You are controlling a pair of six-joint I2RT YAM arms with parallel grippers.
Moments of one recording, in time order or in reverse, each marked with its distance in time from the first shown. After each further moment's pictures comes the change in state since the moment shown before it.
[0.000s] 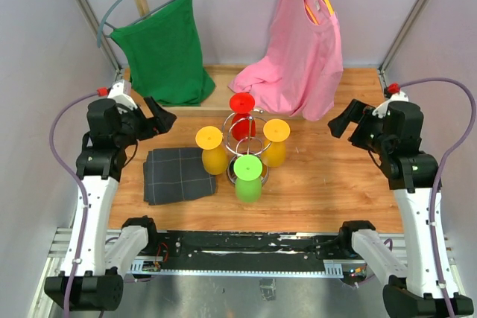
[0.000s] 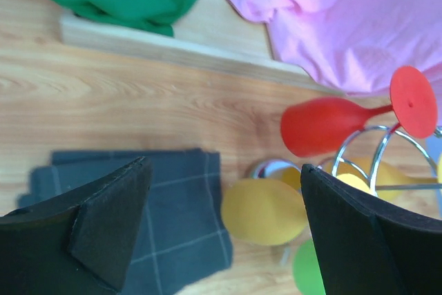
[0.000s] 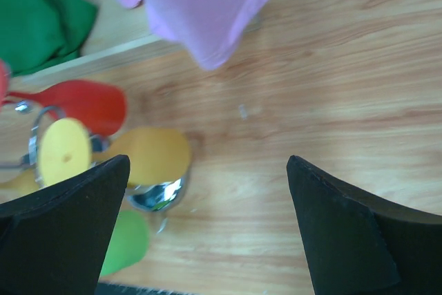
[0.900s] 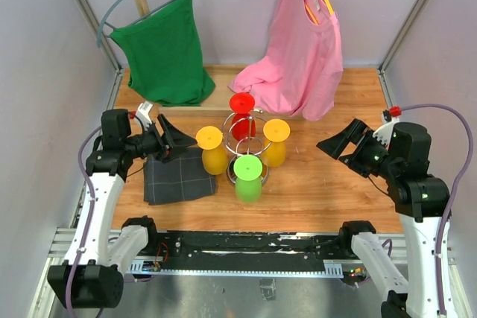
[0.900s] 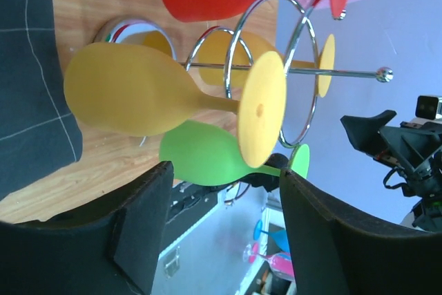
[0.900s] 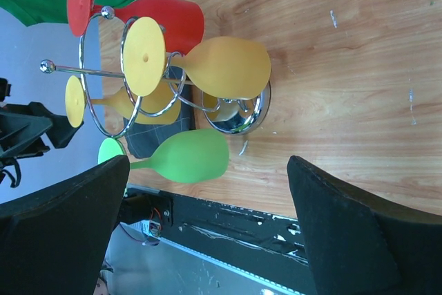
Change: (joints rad) left arm 0.005 0.030 -0.124 -0.116 0.565 -0.385; right arm 0.000 -0.117 0.016 -0.224 -0.328 0.254
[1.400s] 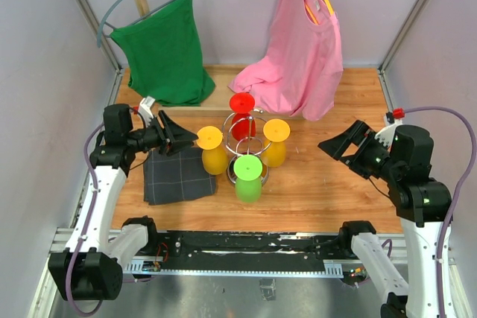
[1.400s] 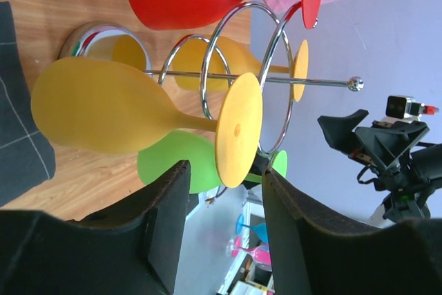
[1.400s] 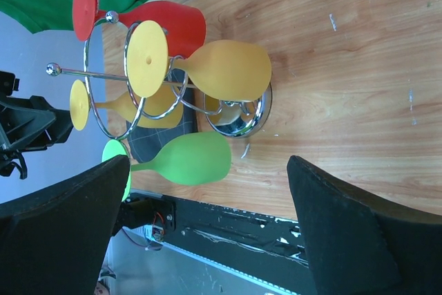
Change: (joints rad) left arm -0.002 0.081 -0.023 0.146 0.080 -0.080; right arm 0.000 -0.030 0.000 0.000 0.012 0.021
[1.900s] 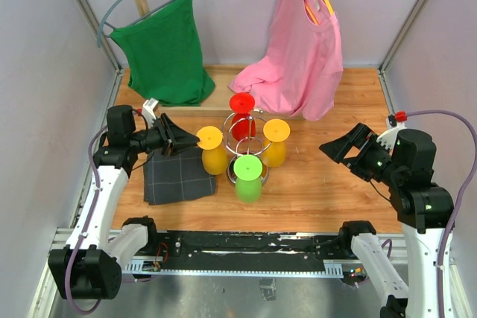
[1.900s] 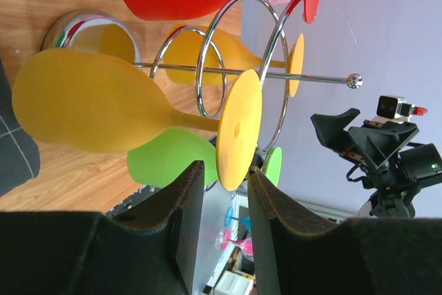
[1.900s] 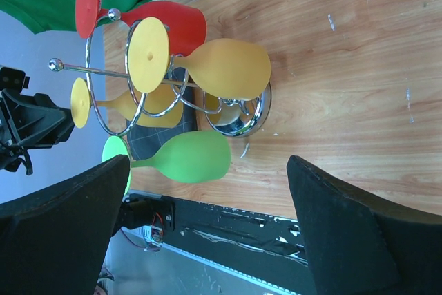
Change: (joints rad) left arm -0.020 0.006 -0.039 0.057 0.029 -0.055; right arm 0.000 -0.024 0.002 -0.014 0.012 0.001
